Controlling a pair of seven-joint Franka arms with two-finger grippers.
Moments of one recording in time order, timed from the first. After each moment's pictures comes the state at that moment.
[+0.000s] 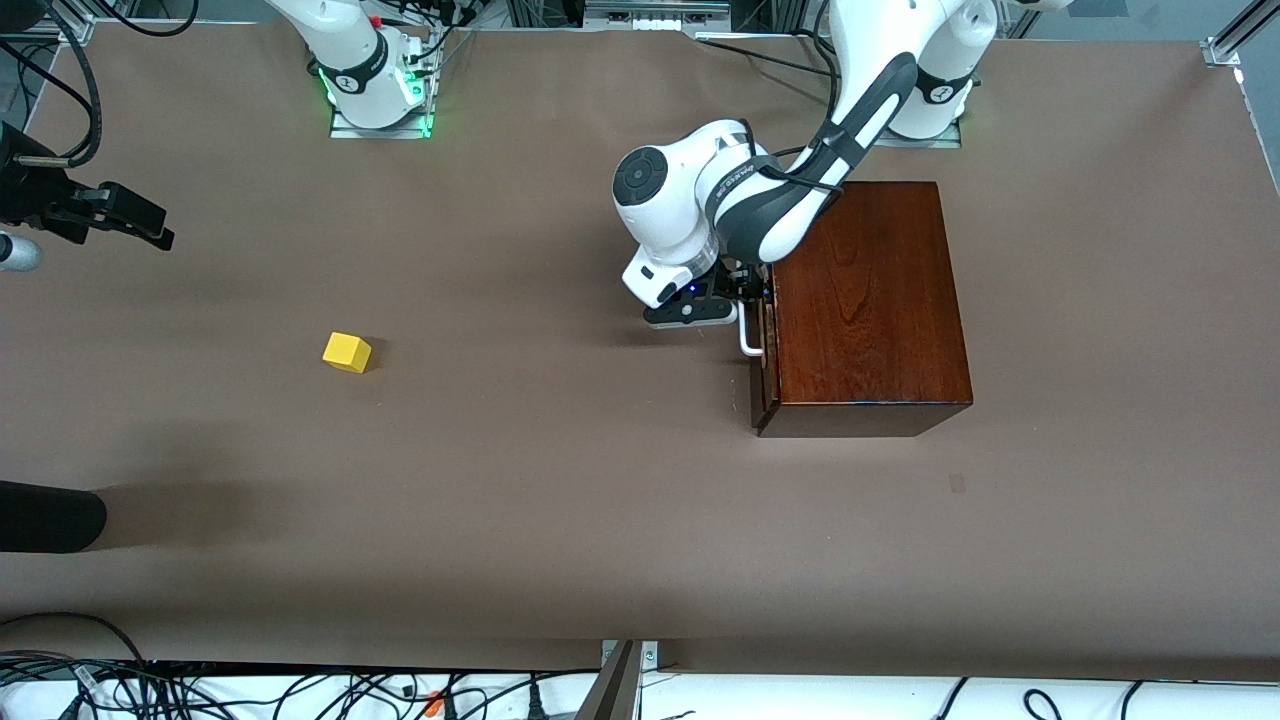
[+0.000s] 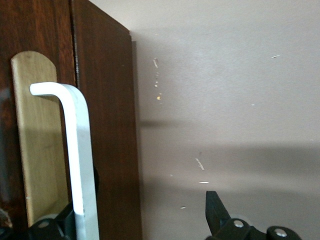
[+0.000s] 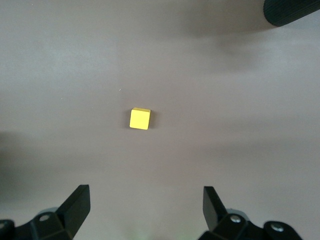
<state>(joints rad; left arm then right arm) -0.47 0.60 -0.39 -1.65 0.48 1.94 -1.03 0.04 0.00 -0.06 -1.62 -0.01 1.56 0.04</state>
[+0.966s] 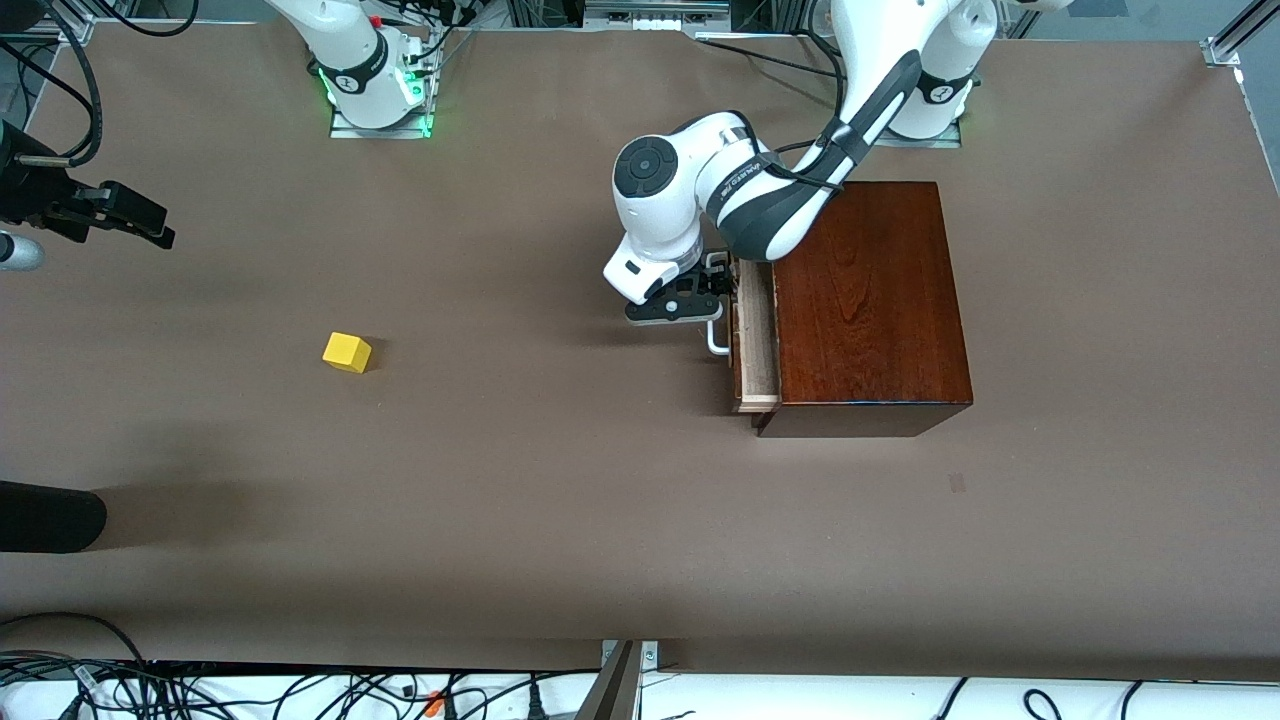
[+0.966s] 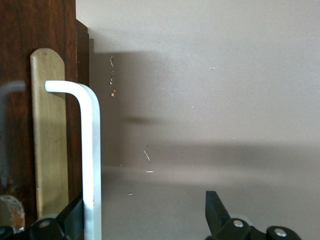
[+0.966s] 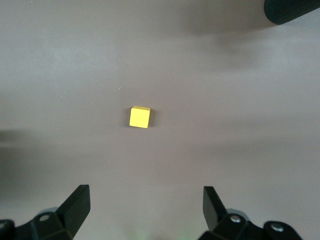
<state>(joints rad) -0.47 0.60 -0.40 -1.60 0.35 2.02 -1.03 0.04 0.00 -0.06 -1.62 -0.01 1.56 0.04</state>
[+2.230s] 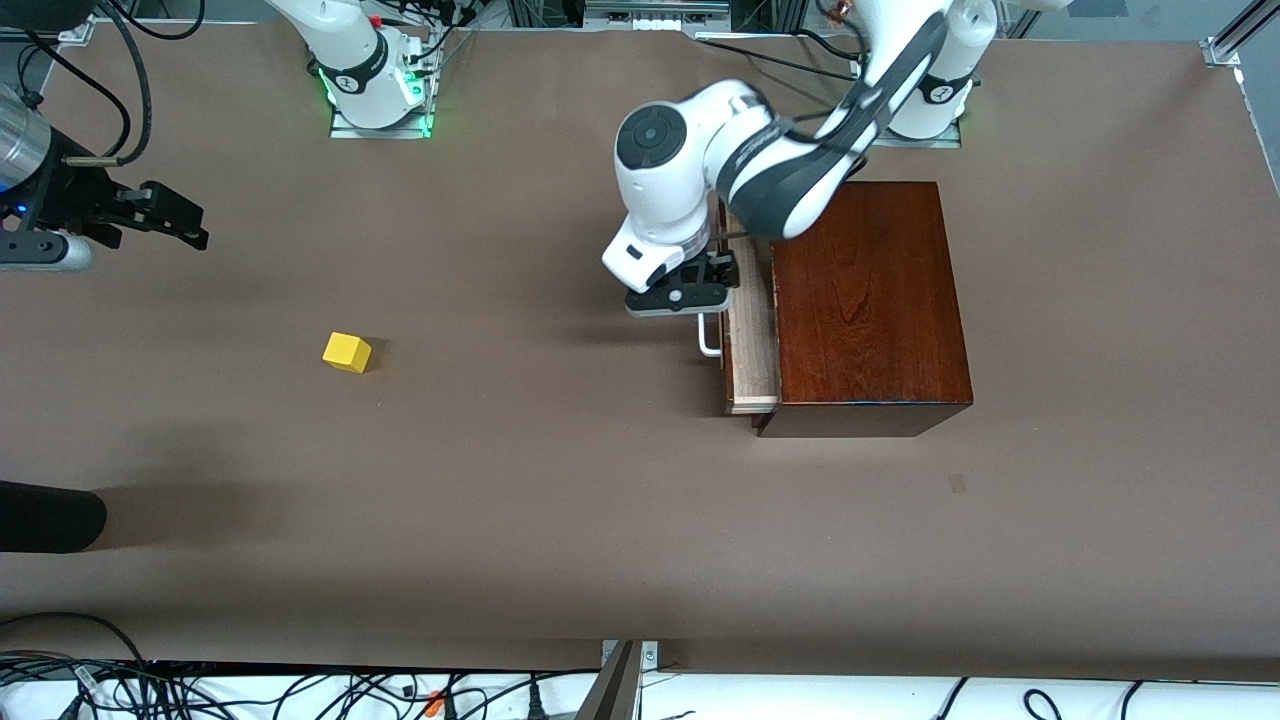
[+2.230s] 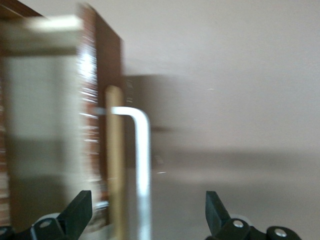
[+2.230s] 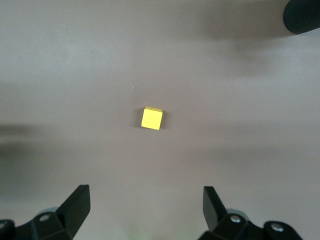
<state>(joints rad) -0.45 0.51 -0.39 -1.51 0.33 1.85 -0.92 0.04 0.02 0.00 -1.63 -0.01 1.59 0.05</state>
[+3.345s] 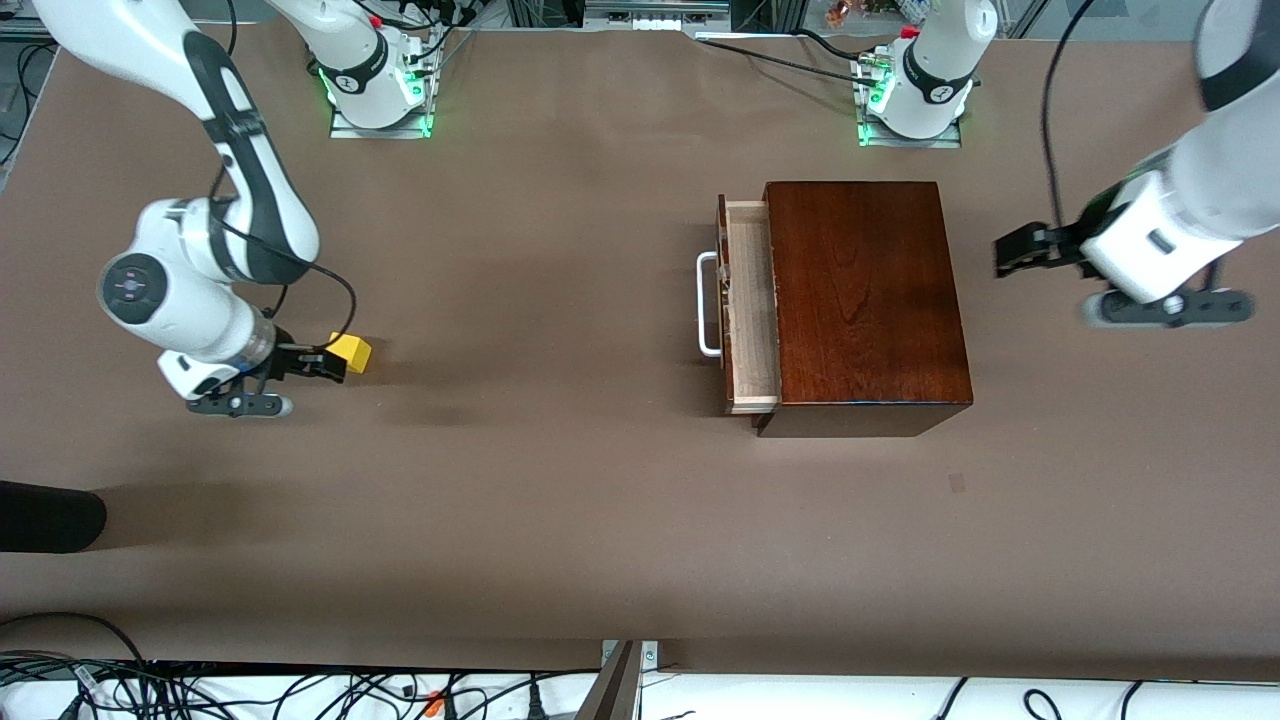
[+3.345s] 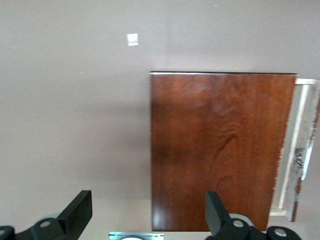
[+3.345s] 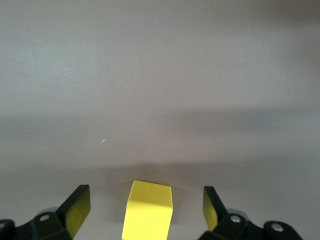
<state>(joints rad) 0.06 0.16 -0.20 -1.42 0.00 1.41 -0.18 0.04 0.39 0.00 -2.04 -0.01 2.41 0.09</state>
